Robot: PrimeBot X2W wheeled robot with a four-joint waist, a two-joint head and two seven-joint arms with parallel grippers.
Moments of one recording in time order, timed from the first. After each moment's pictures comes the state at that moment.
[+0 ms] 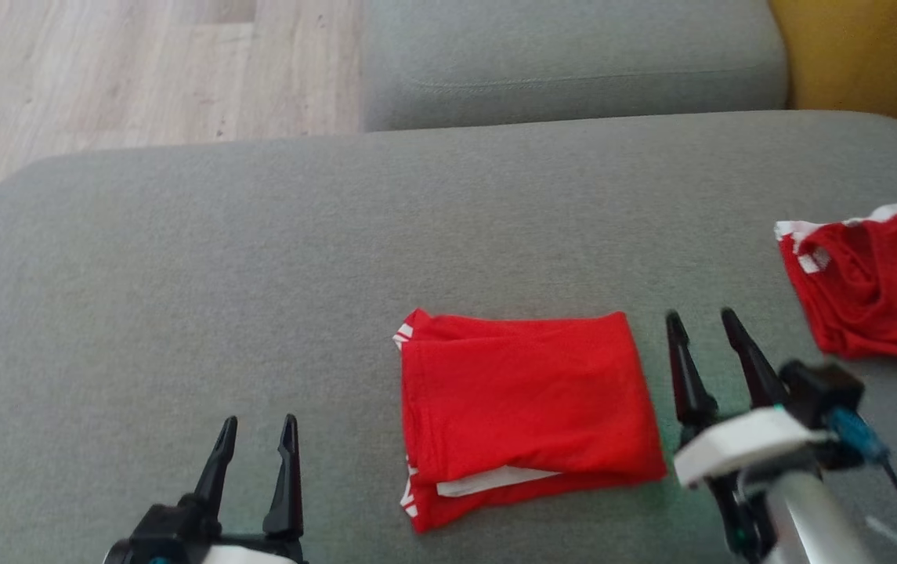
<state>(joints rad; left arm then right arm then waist) 0.07 0.26 -0.45 0.14 -0.51 0.16 -0.25 -0.19 -0.06 0.14 0.49 0.28 0.13 -0.24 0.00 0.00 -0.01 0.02</state>
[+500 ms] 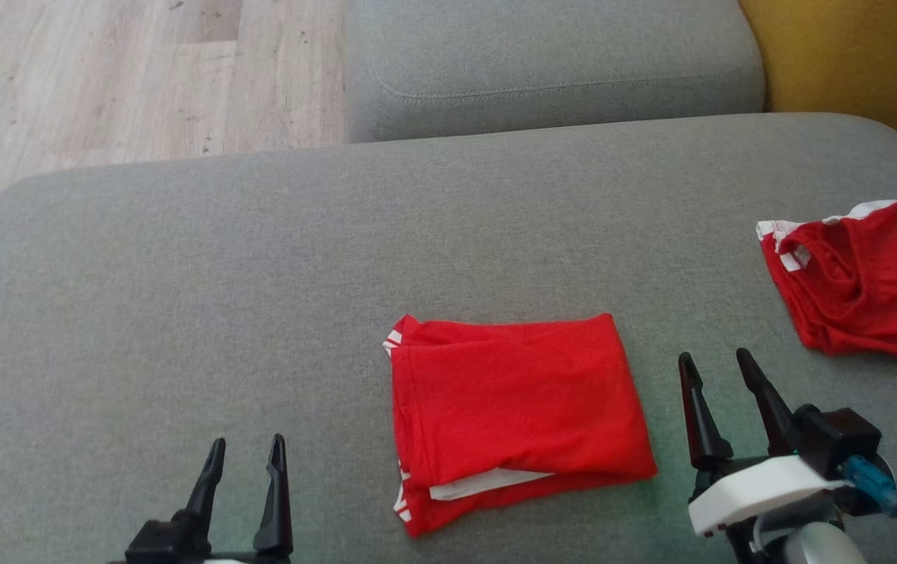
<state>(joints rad) 0.09 0.24 -0.42 0.20 -0.50 0.15 -0.25 0.02 -0.05 0.08 0.26 0.19 0.13 -0.16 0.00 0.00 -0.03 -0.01</state>
